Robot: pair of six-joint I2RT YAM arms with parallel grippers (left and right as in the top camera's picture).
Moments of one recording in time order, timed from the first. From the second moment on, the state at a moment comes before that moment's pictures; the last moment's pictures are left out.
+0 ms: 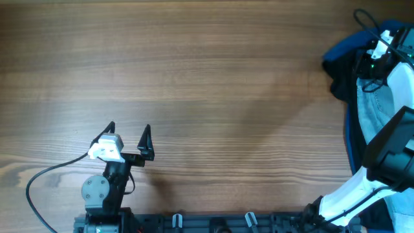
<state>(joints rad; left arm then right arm) 0.01 0.02 0.01 -0.06 0.18 -0.20 -0.45 1.97 1.48 -0.59 -0.08 -0.08</state>
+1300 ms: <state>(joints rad) 0.01 0.02 0.01 -0.06 0.18 -0.20 -0.47 1.98 1.48 -0.59 0.09 -0.17</state>
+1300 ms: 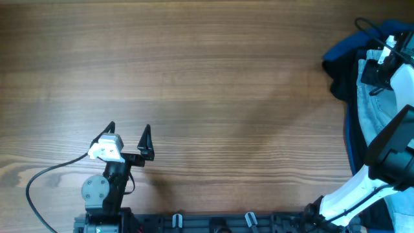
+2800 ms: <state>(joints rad) 0.01 0.02 0.01 -0.06 0.18 -0.20 -0.47 1.99 1.48 -0.68 -0.11 -0.14</state>
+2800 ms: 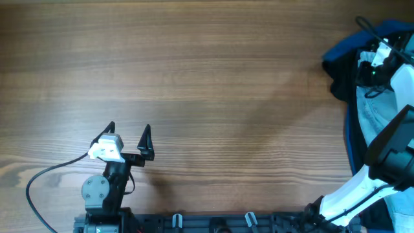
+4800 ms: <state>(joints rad) 0.01 0.02 0.01 0.23 0.41 -0.28 -0.62 1.19 1.03 -1.16 0.09 0.72</state>
